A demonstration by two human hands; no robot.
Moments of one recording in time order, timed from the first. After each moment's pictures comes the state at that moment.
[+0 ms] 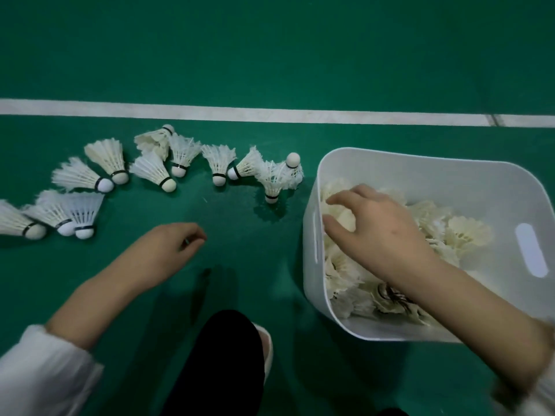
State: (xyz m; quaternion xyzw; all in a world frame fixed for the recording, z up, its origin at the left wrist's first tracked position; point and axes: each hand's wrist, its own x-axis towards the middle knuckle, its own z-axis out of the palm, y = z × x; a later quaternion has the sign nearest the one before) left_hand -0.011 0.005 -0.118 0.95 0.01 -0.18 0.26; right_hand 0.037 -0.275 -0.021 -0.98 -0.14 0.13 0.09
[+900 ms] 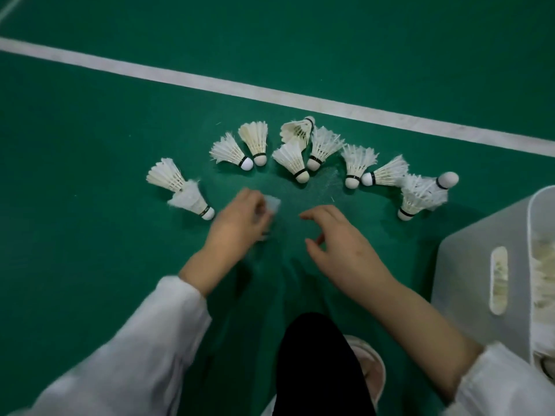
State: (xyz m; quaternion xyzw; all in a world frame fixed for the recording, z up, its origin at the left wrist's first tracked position) left_hand -0.037 0.110 -0.160 0.94 0.17 -0.02 0.30; right_hand 0.002 -0.065 -0.098 -0.88 -0.28 0.25 0.29
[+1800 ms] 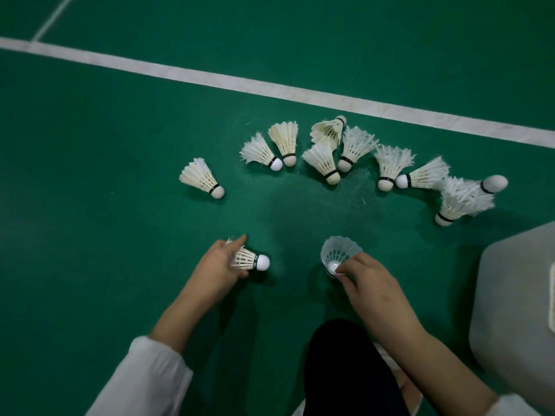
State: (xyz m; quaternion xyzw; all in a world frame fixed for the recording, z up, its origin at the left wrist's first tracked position) left_hand -0.130 0.149 -0.166 0.86 0.32 -0.19 0.34; right_hand -0.036 -0.084 -0.143 -0.91 -0.25 0.24 0.22
